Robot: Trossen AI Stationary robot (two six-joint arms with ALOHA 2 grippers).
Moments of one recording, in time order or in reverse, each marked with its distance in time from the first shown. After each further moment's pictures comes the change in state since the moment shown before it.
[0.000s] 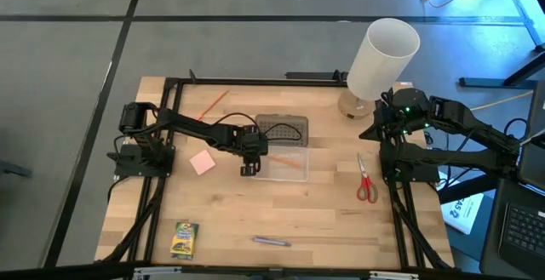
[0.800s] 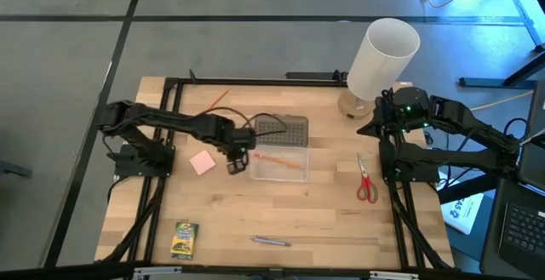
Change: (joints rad) left arm -0.055 -0.212 0.156 -0.588 0.026 -0.420; right arm 0.002 0.000 0.000 0.061 0.052 -0.106
